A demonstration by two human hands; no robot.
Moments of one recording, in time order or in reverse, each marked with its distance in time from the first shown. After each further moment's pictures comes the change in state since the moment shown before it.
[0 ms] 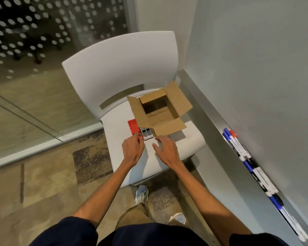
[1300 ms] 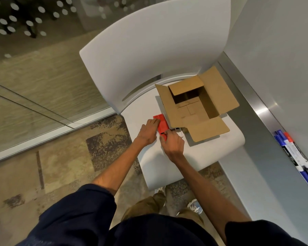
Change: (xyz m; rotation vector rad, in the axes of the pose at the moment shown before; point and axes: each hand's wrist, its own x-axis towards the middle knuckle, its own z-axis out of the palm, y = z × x) left_hand 0.131 -0.113 0.016 0.232 -0.617 0.296; right_hand 0.083 -0.039 0.149 -0.235 0.242 0.081
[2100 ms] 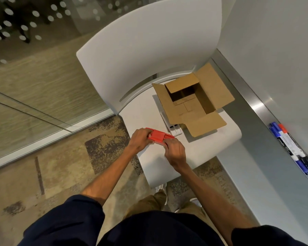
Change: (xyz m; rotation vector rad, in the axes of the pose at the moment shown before) left_hand -0.039 -0.018 0.000 -0.210 0.032 -0.034; right_hand -0.047 0.028 0.011 -0.020 0.101 -0.257
